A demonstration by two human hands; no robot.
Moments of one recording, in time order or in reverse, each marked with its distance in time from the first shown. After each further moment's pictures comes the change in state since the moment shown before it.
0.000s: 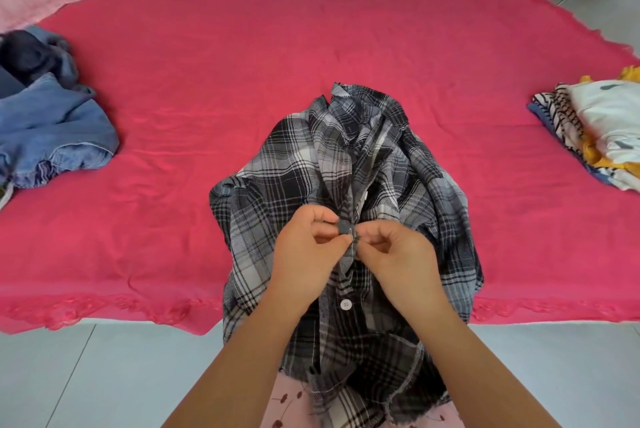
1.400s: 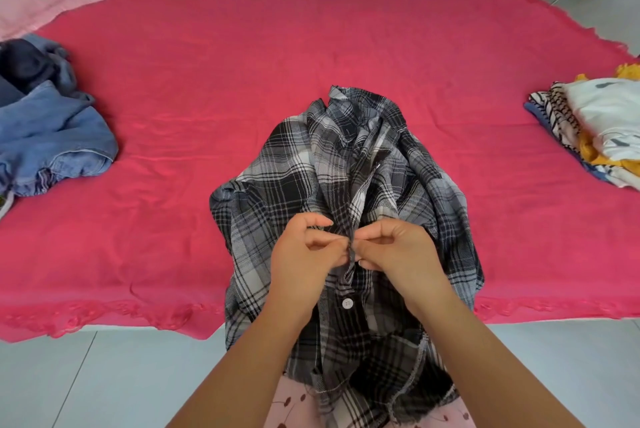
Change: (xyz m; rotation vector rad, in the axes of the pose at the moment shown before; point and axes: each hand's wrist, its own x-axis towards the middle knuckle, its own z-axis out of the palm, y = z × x) left_hand -0.005 -0.005 0.000 -0.244 -0.015 -0.071; right_hand 0.007 -0.008 -0.005 0.372 -0.116 0.247
